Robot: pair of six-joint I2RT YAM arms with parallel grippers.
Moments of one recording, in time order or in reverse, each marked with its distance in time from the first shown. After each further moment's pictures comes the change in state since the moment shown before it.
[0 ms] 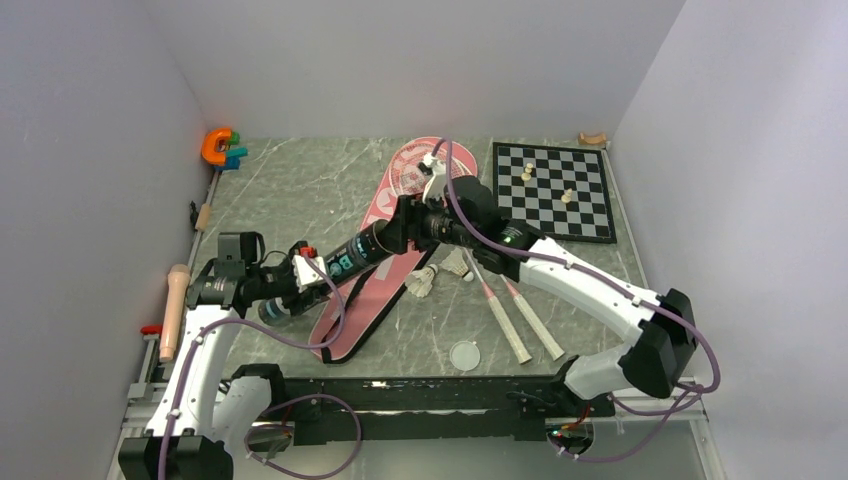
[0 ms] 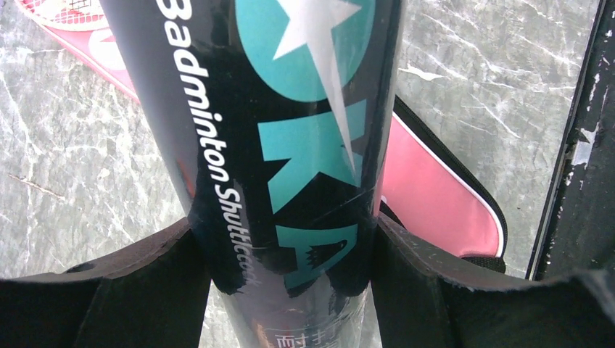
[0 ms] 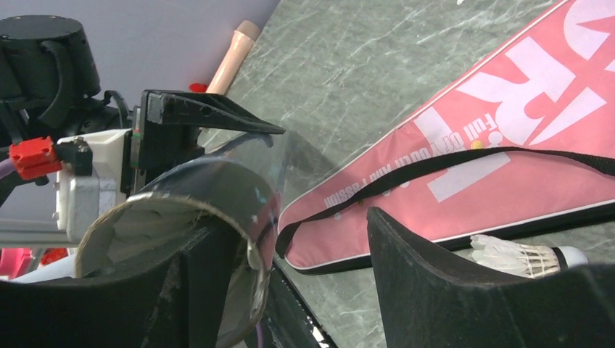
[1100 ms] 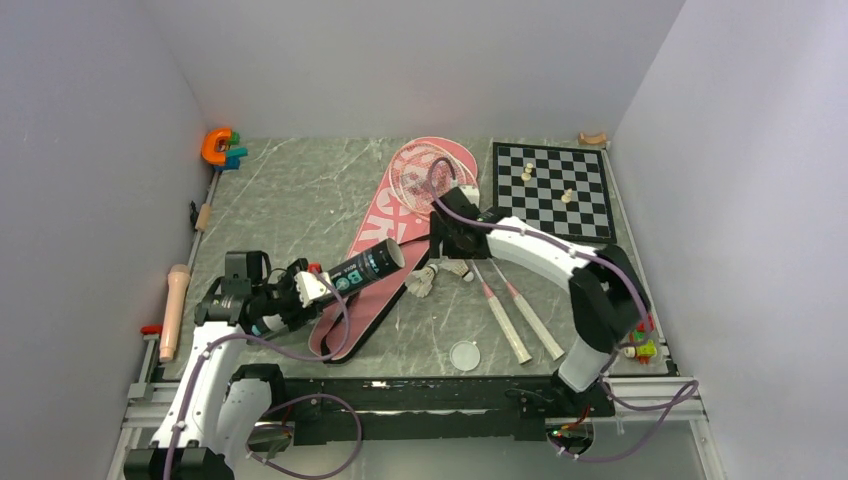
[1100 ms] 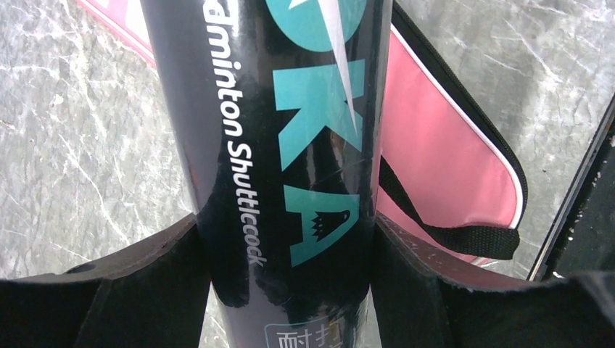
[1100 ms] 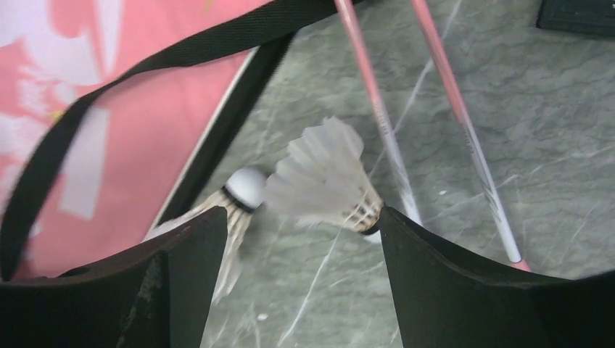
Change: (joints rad) left arm -0.004 -0.069 -0.153 0.055 -0.164 -0.030; right arm -0.156 0.275 -0.002 -0.376 0.462 0.040
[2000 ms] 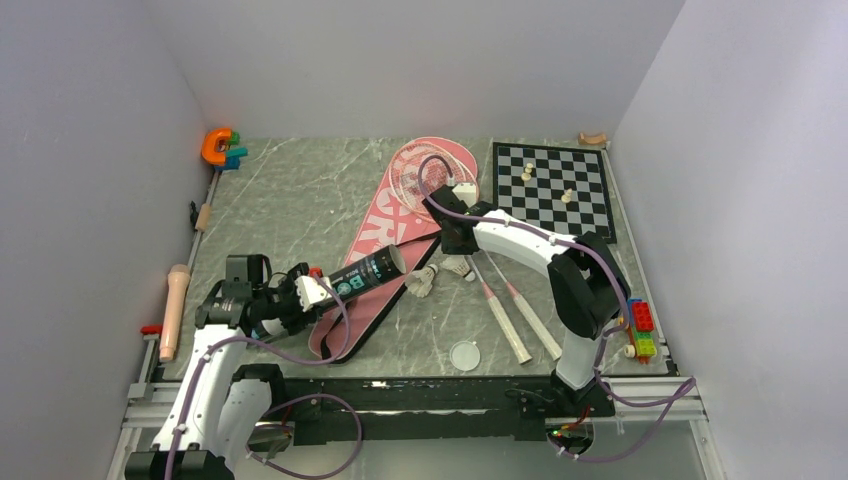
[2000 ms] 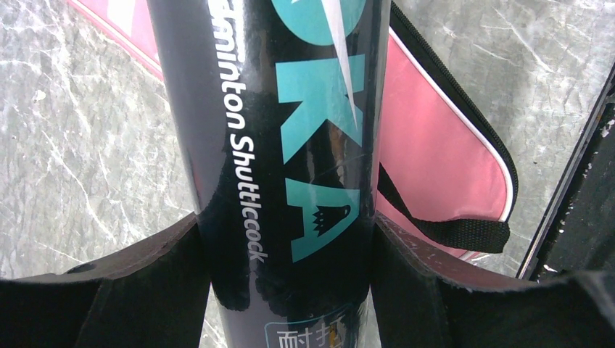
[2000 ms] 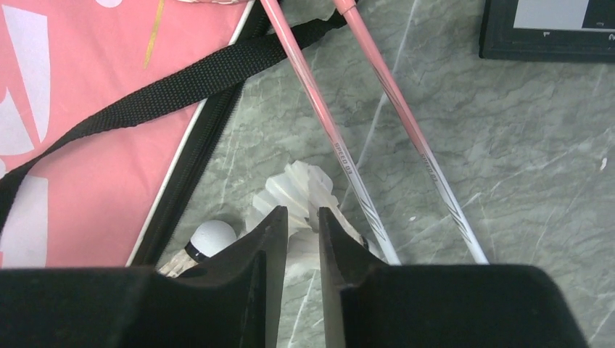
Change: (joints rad) left arm 0.000 -0.029 -0.029 -0.025 -0.003 0.024; right arm -0.001 0.162 0.101 -0.055 0.167 0.024
